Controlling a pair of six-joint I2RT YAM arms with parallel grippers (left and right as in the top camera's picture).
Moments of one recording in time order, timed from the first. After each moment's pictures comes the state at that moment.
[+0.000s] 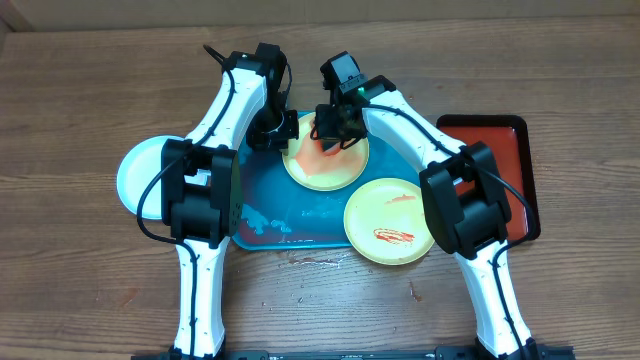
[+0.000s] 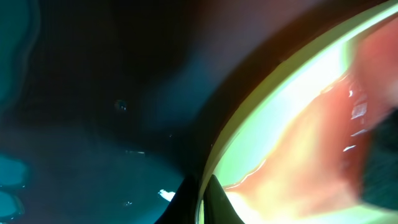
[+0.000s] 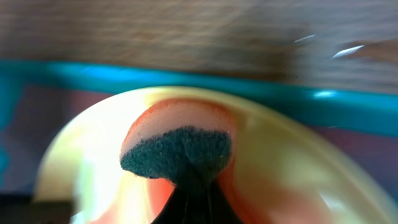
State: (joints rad) left arm -0.21 2.41 2.03 -1.25 0.17 -0.28; right arm 0.50 2.41 1.95 -0.75 -0.23 0.45
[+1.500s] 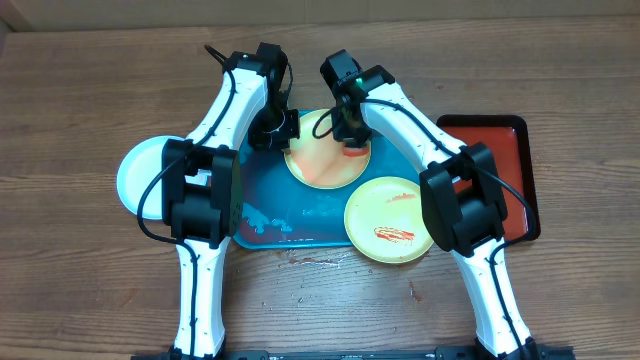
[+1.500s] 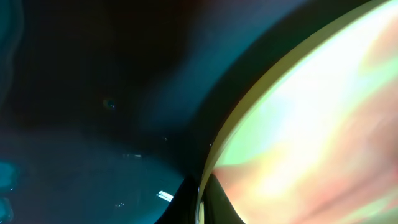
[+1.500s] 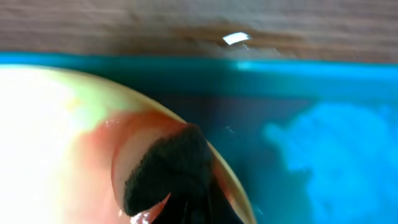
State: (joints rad) left arm -0.21 2.41 2.03 -1.24 0.19 -0.28; right arm 0.49 2.43 2.07 -0.99 0.12 0.43
